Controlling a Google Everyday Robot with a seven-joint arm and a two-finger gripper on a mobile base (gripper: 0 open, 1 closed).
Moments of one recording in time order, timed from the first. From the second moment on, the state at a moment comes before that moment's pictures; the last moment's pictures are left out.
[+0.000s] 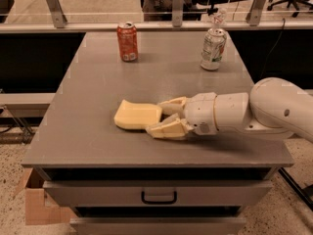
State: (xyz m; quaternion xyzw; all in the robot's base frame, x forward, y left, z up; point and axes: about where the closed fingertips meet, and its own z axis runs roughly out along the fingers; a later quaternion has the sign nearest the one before) arm 0.511 -0.018 0.824 -0.50 0.67 0.29 0.47
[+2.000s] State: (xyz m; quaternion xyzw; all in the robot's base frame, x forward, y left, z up) arm 0.514 -0.026 0.823 -0.50 0.67 0.28 0.48
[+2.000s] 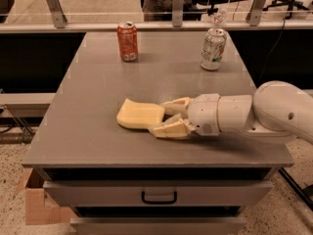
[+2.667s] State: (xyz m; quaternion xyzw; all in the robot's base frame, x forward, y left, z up) arm 0.514 -0.026 0.823 -0.50 0.67 0.28 0.48
